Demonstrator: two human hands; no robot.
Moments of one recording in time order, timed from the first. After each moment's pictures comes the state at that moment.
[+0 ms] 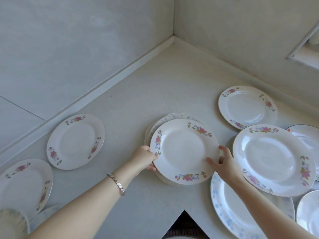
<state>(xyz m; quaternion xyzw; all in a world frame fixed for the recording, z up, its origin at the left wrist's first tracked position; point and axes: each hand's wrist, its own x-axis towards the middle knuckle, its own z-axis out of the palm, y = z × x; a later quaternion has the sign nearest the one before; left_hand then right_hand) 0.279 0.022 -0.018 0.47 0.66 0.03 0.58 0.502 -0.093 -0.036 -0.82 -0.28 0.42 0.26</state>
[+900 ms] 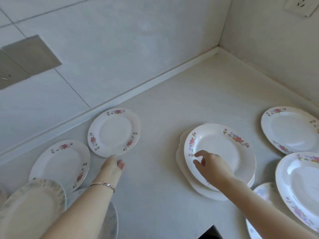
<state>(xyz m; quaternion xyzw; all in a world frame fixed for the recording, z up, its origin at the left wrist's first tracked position) 0.103 0.046 -0.061 -0.04 0.72 0.43 0.53 0.389 -0.027 0.000 -0.74 -0.57 0.34 0.06</state>
